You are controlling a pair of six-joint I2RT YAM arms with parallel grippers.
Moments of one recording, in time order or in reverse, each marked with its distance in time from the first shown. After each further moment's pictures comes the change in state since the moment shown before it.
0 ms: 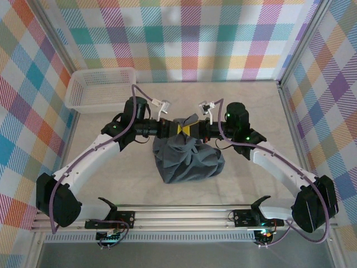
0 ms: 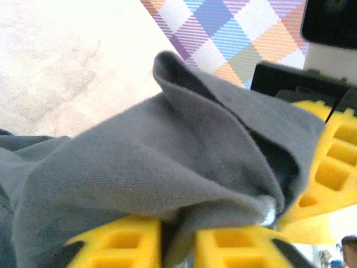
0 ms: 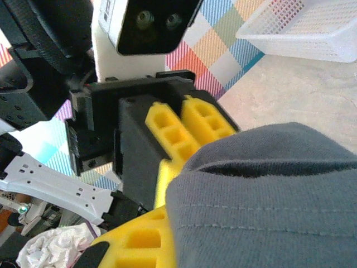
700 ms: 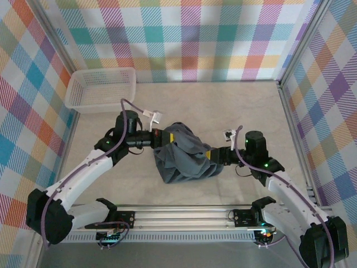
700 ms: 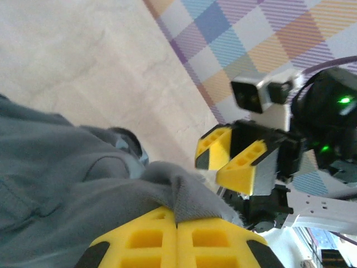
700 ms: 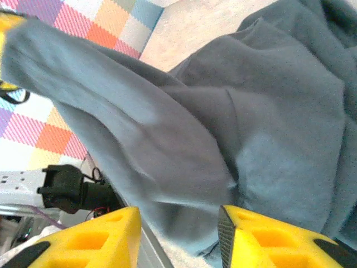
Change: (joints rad) left arm 0.017 -0.161 -0.256 0.153 0.016 -0.140; right arm -0.185 -0.387 -0.404 -0.277 0.109 -0.046
